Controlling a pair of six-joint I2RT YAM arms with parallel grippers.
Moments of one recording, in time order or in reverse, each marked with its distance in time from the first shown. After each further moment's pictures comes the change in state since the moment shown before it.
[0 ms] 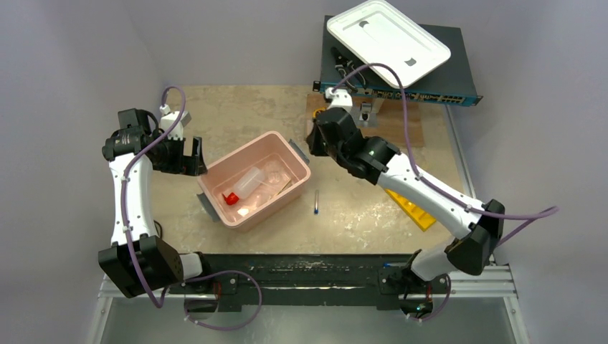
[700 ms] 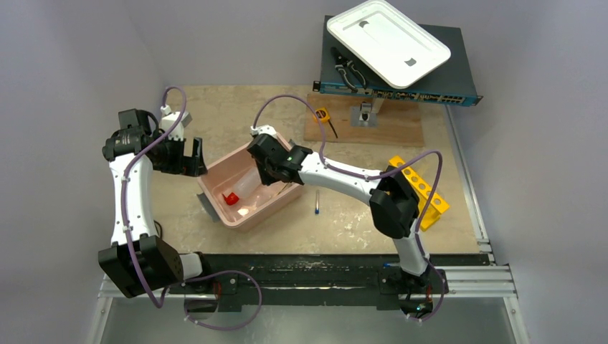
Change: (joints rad) left arm 0.000 0.000 -0.002 -0.001 0.004 0.014; right arm 0.178 0.602 0.356 -0.034 -0.161 -0.089
